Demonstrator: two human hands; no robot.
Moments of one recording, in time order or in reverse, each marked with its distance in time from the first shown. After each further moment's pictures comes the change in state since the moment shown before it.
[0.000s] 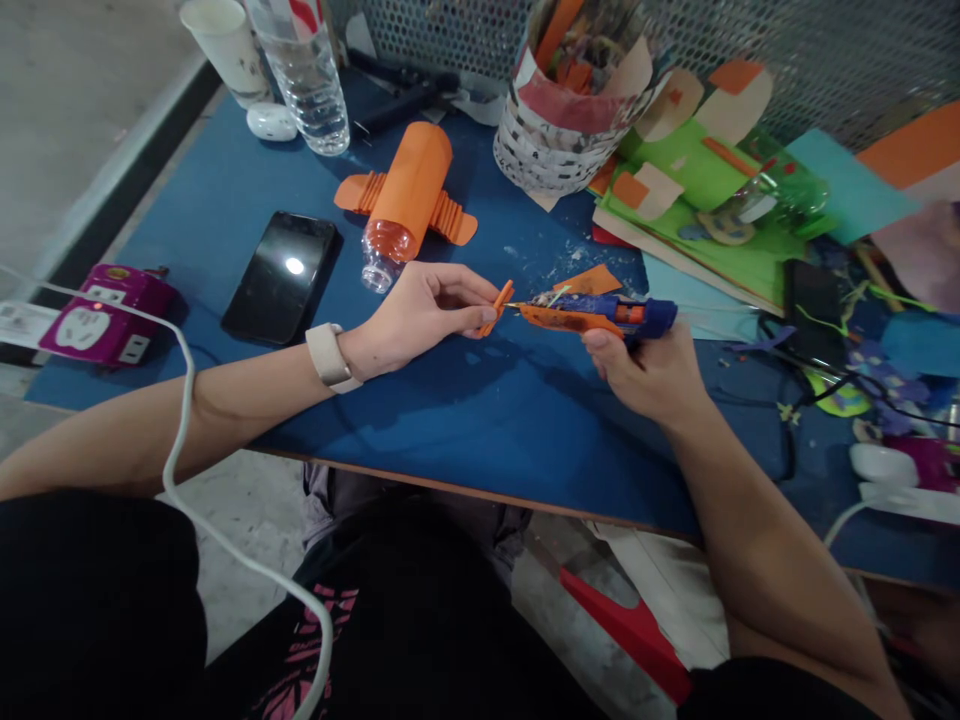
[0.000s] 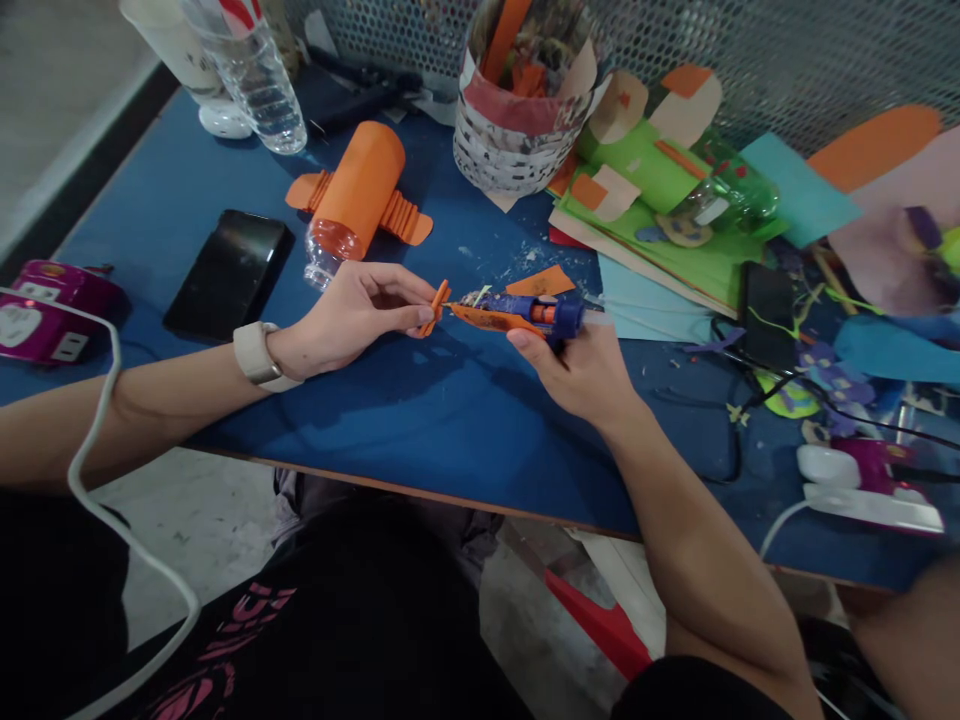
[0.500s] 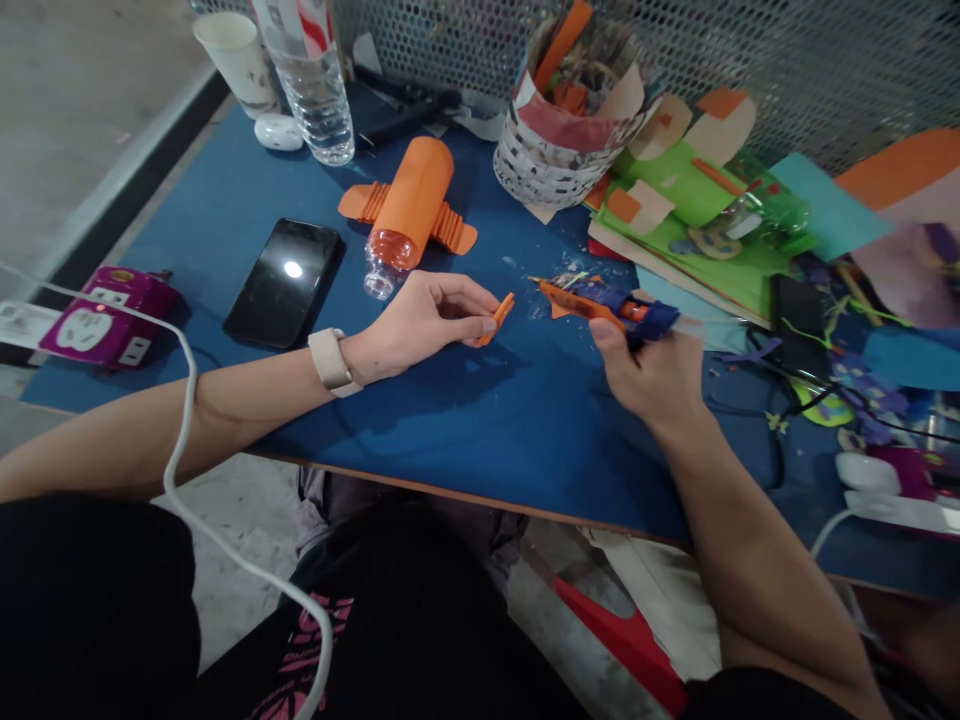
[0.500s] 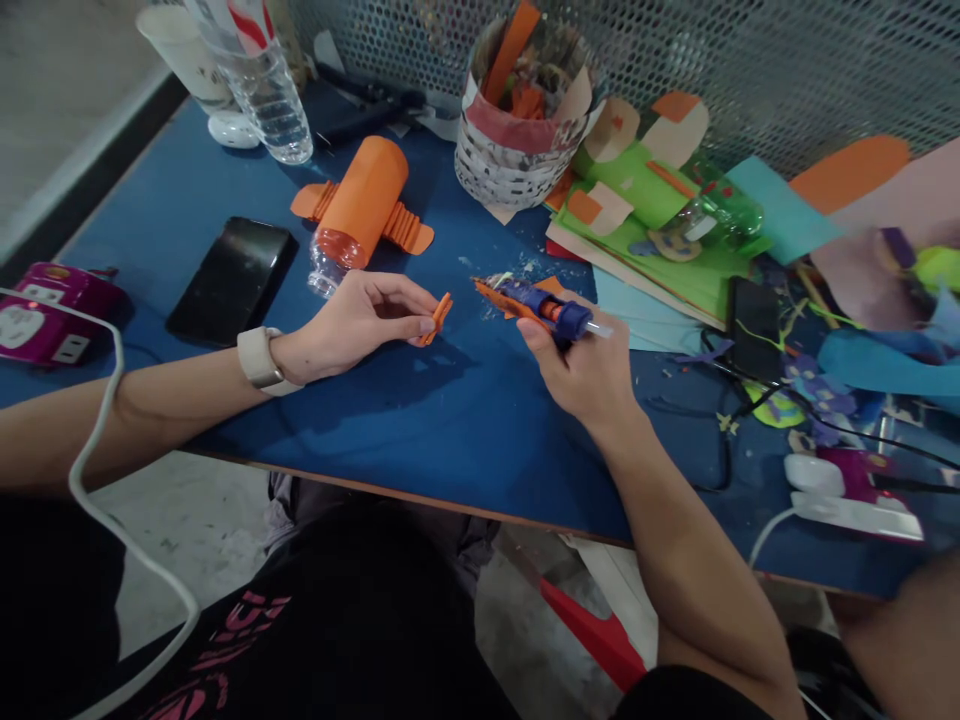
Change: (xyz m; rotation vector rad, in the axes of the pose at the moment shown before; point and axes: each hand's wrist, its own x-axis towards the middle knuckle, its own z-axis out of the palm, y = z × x) left_hand -0.001 0.002 -0.001 -0.029 -0.037 0.001; right_hand 0.006 0.012 0.000 -0.338 0.206 -0.148
